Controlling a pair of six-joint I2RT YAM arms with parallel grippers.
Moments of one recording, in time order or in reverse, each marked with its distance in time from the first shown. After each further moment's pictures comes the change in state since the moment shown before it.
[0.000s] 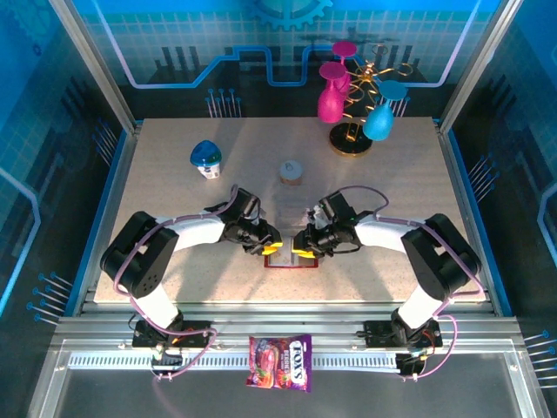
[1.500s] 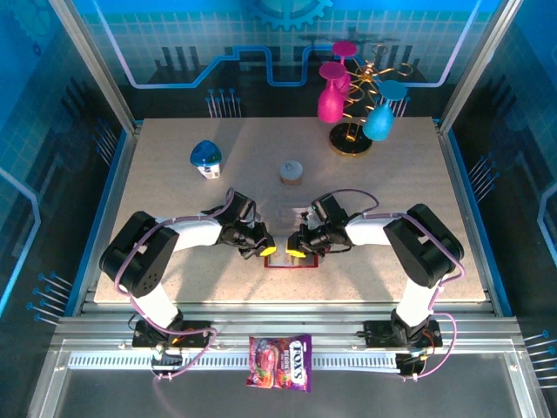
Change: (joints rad) left arm 0.027 0.000 -0.049 0.023 0.000 0.005; right arm 0.027 0.121 0.018 0.143 -0.012 0.071
